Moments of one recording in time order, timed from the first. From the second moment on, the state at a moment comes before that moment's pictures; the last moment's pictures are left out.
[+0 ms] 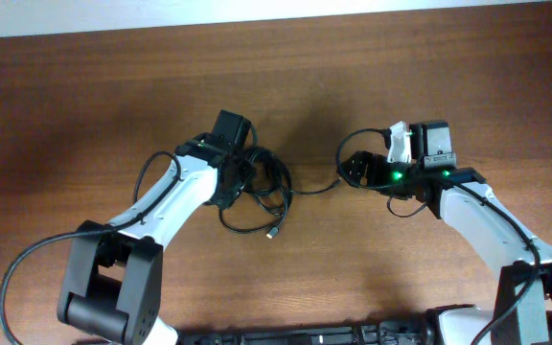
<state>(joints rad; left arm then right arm) -0.41 1.75 1.11 -0.71 -0.01 -1.25 0.07 1.47 0.73 -0.31 -0.52 0.40</state>
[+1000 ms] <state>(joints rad) -0.40 1.33 1.21 -0.99 -0.06 -1.41 0.47 1.48 0.73 -0.03 -0.90 0.56</state>
